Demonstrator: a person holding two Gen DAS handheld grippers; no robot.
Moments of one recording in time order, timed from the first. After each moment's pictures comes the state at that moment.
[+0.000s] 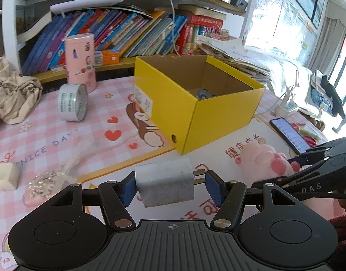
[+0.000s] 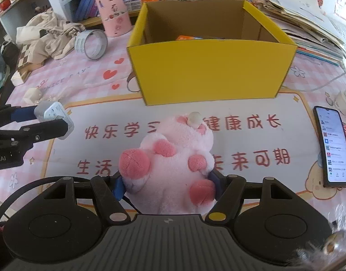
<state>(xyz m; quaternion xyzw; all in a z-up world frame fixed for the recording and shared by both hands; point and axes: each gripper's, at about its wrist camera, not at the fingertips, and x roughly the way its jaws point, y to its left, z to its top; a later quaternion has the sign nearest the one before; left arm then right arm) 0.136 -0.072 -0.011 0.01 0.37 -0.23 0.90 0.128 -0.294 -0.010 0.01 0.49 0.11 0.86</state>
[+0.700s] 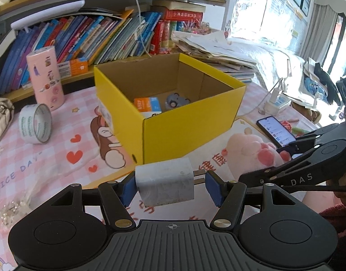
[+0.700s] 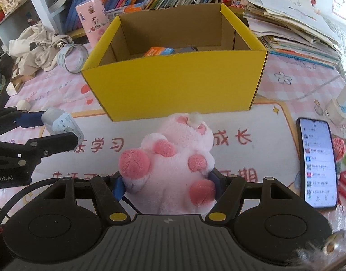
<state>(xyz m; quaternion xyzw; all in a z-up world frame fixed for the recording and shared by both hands) 0.159 -0.151 -0.008 0.04 0.37 -0.24 0.90 0.160 -0.358 -0.007 0.02 0.48 0.12 0.87</state>
